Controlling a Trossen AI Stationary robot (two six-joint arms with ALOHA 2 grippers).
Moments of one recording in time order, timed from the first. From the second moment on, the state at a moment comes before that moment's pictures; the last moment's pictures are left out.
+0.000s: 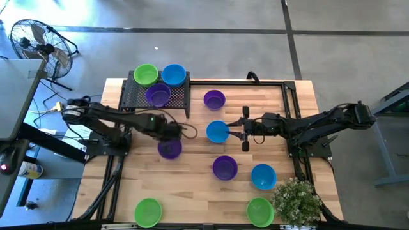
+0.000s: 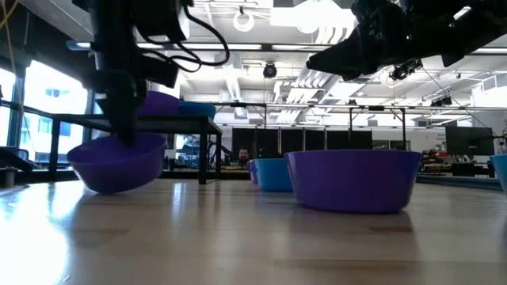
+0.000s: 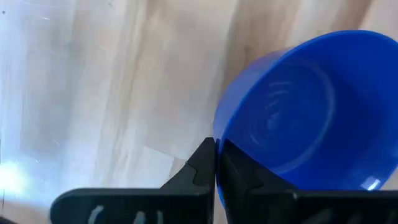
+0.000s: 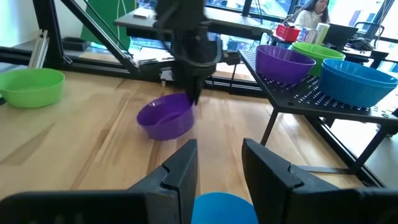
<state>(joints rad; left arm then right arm) -0.04 1.43 0.94 -0.91 -0.23 -0.31 -0.02 1.19 0.43 0.61 0.05 -0.14</state>
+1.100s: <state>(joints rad) -0.25 1.43 1.08 -0.98 -0.19 -0.48 -0.02 1.19 0.43 0.62 0.05 -0.15</state>
